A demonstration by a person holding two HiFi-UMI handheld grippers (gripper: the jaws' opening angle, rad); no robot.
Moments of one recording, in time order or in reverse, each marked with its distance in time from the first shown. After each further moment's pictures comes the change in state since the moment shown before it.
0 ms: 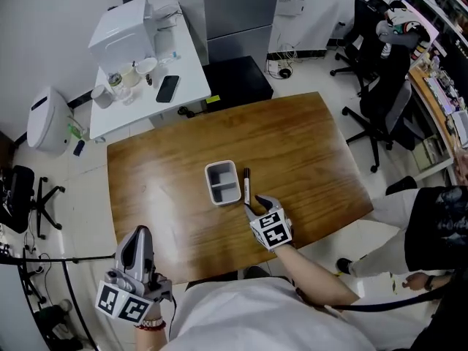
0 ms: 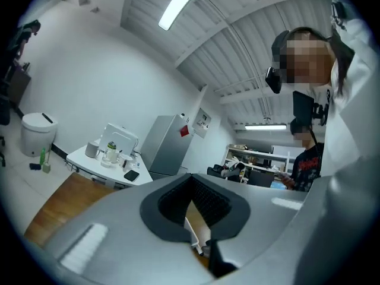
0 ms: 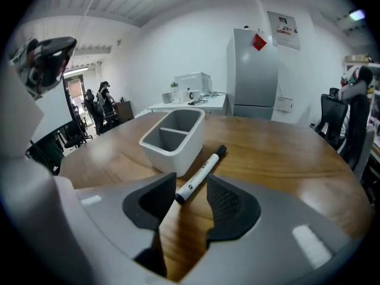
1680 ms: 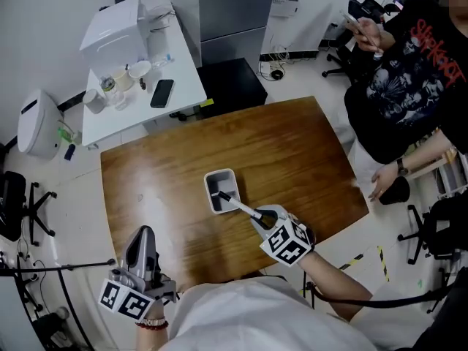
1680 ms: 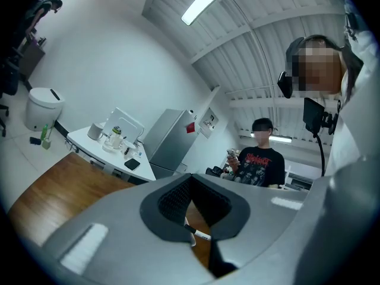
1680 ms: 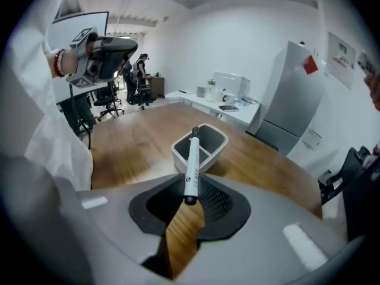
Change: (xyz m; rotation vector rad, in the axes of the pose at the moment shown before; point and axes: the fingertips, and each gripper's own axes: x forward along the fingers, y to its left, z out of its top) left arm 0.024 0.040 -0.019 -0.159 0.031 0.001; right arm -0.063 0.030 0.034 -0.386 0.158 0.136
